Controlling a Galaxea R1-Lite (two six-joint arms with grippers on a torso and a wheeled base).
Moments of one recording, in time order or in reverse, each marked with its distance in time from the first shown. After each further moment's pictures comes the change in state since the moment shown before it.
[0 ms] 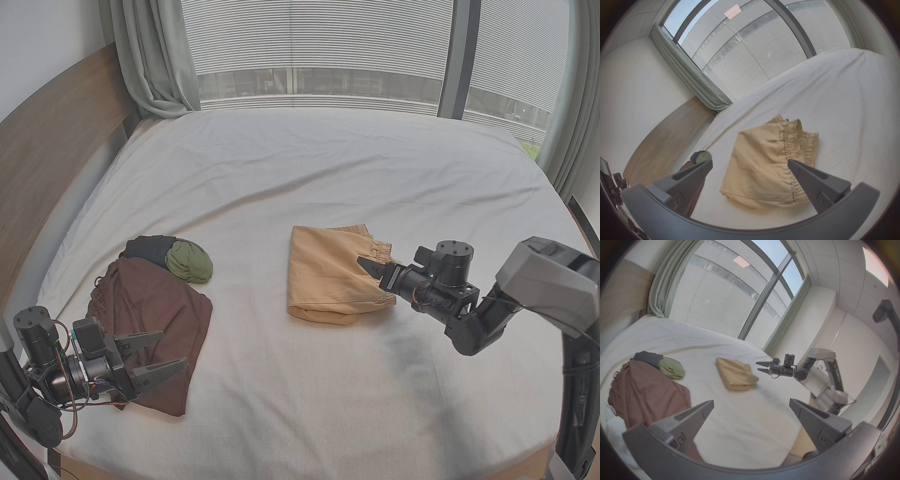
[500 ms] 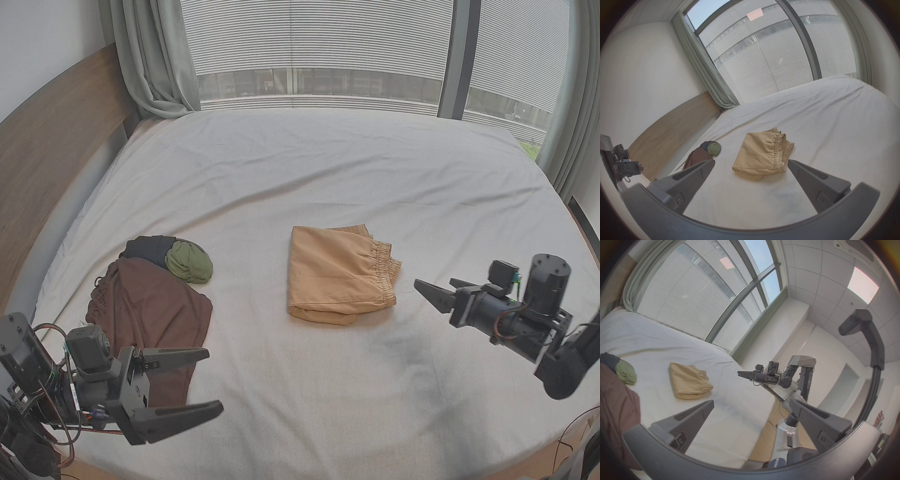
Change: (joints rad) left arm -0.371 -0.284 0.011 0.041 0.048 -0.242; right arm -0.004 -0.536 0.640 -0.095 -0.006 -0.202
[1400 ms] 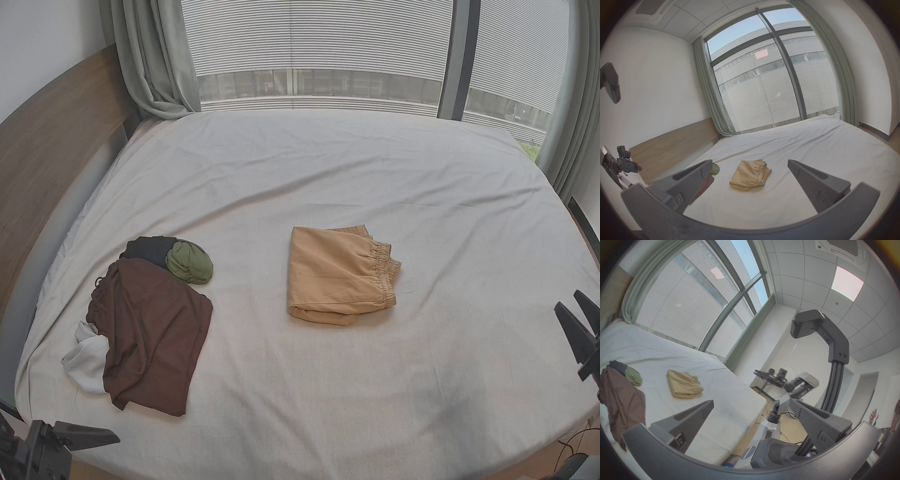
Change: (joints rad) left arm -0.032 -0.961 0.001 0.844 0.033 -0.034; right arm -0.171 -0.957 0.381 0.273 0.006 -0.088
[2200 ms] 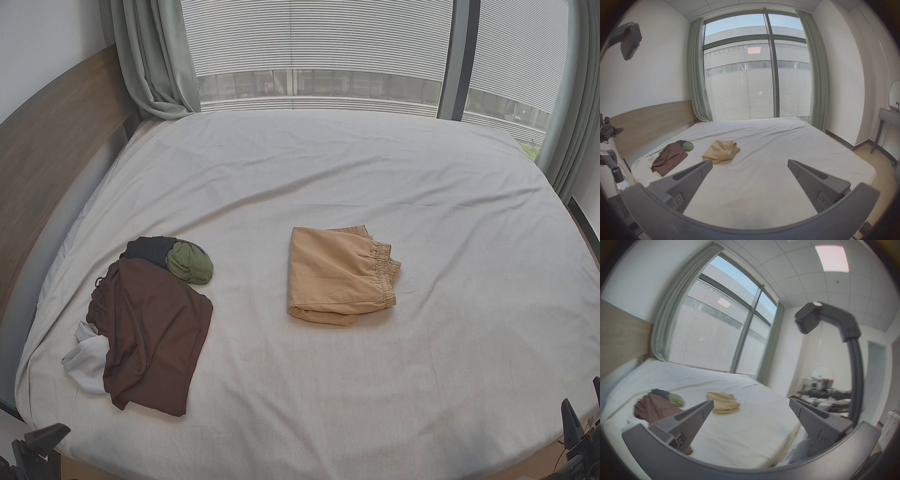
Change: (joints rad) left arm 0.357 -0.501 -0.001 0.364 0.047 0.115; right arm -0.176 -0.811 0.000 0.933 -0.099 -0.175
